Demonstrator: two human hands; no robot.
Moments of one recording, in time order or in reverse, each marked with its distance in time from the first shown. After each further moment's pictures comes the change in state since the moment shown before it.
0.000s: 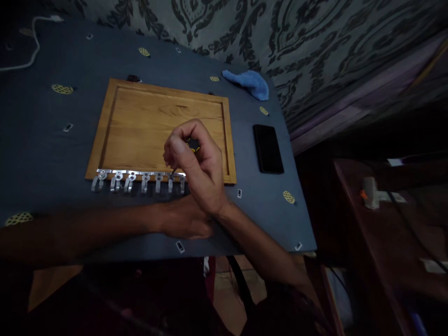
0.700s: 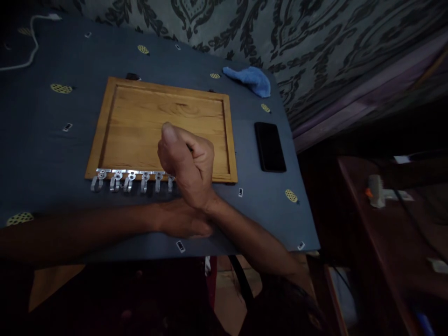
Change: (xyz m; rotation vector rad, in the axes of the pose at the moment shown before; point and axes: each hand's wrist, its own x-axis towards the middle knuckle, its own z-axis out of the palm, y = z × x) left_hand 0.003 0.007 -0.009 -0.332 0.014 -0.019; right_hand 0.005 0.013 0.017 -0.286 0.012 -0.044
